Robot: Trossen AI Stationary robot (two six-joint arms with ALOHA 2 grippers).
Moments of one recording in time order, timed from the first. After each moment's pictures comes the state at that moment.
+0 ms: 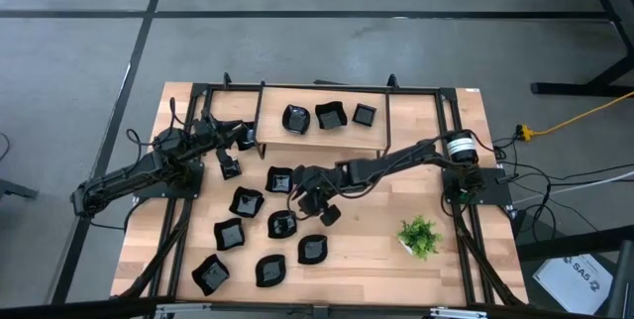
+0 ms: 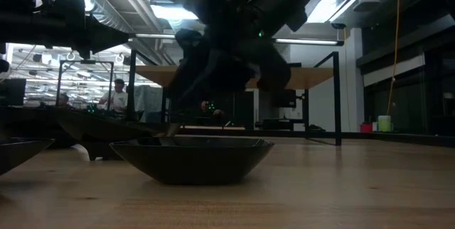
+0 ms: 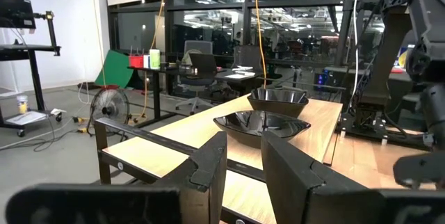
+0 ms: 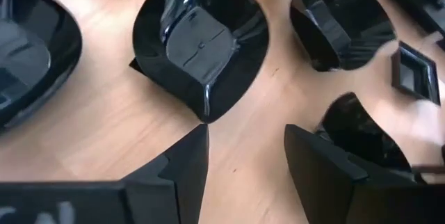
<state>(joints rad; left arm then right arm) 0.46 0.00 0.01 0.12 -0.06 -0.05 0.12 2.02 1.36 -0.07 -0.10 -0.71</state>
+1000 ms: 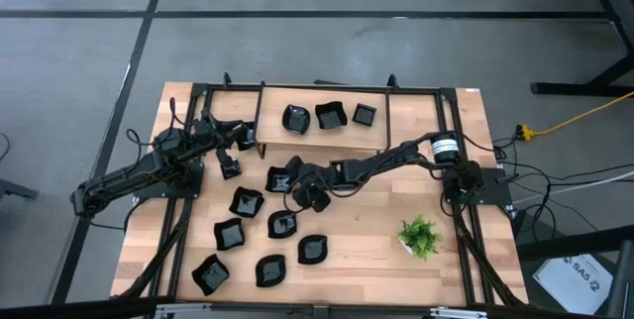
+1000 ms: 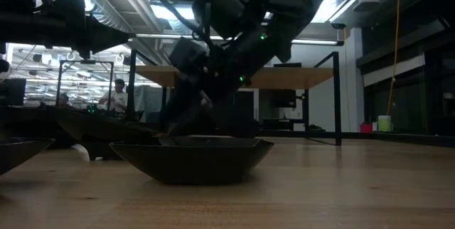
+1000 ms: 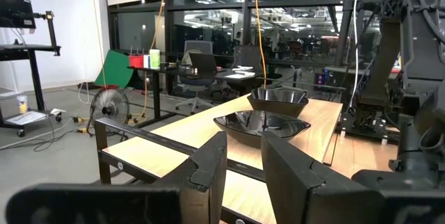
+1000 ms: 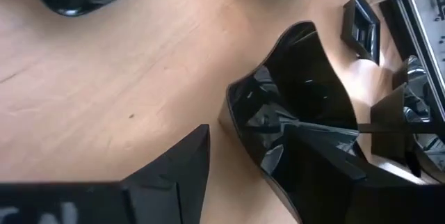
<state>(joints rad) 0.46 0.00 0.01 0.12 -0.06 -0.05 0.07 2.15 1.36 0.11 0.13 -0.92</state>
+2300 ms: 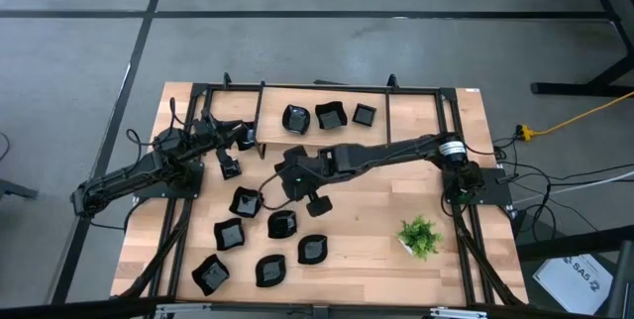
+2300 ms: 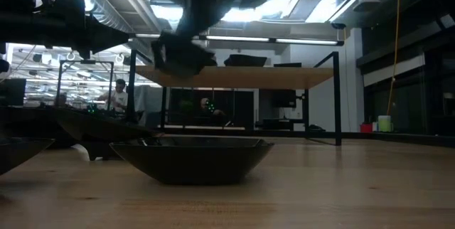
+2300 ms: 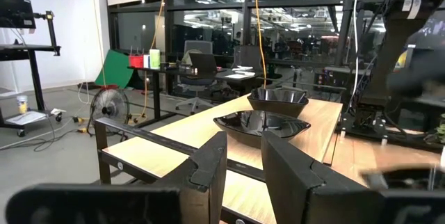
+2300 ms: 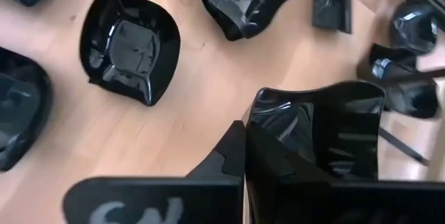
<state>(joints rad) 0.46 0.00 0.01 0.12 -0.06 -0.05 0.12 2.10 1.98 -0.83 0.11 -0.46</state>
